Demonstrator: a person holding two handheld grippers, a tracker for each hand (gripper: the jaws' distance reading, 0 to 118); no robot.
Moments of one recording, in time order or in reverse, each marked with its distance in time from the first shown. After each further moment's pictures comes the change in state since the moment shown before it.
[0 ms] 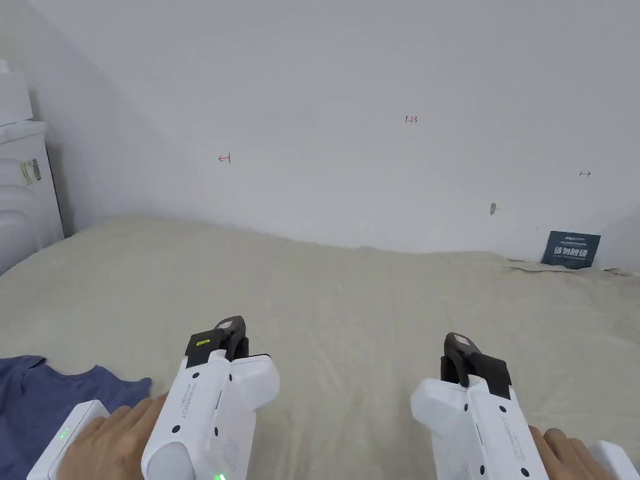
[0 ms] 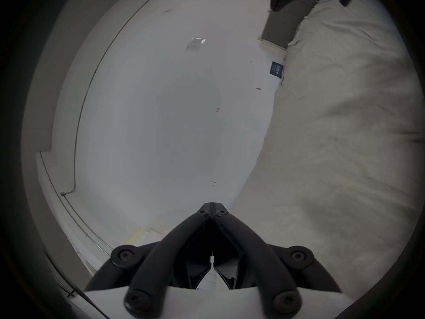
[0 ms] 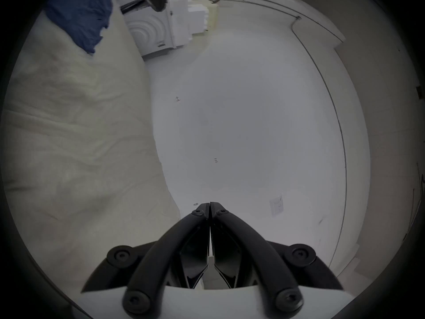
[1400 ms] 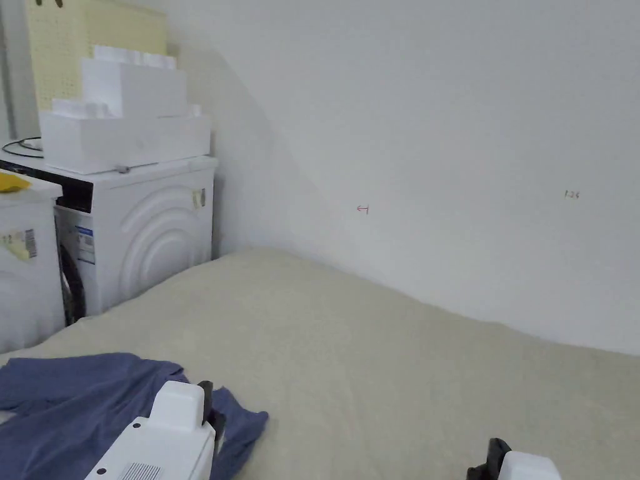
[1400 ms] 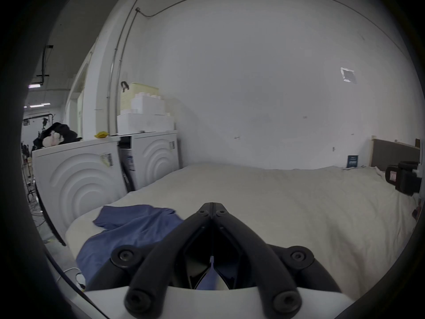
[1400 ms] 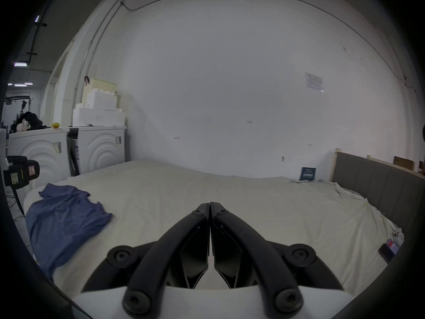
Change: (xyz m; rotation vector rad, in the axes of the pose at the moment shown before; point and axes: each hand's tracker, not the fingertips) left arm -0.079 -0.160 0.052 -0.333 0.141 1.160; right arm -0.019 0.093 -0.020 -0.091 0.299 -1.192
